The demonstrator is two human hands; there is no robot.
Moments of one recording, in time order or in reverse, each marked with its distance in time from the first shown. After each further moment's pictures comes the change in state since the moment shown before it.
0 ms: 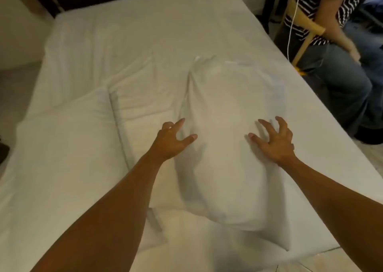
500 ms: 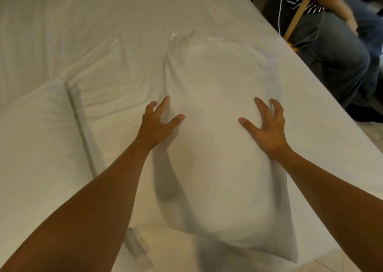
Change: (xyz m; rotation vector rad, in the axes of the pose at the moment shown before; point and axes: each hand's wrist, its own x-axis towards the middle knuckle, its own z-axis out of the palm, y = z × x) left_hand 0.106 -0.018 0.043 -0.061 0.081 0.036; right_hand 0.066 0.038 0.041 0.196 0.121 -0.011
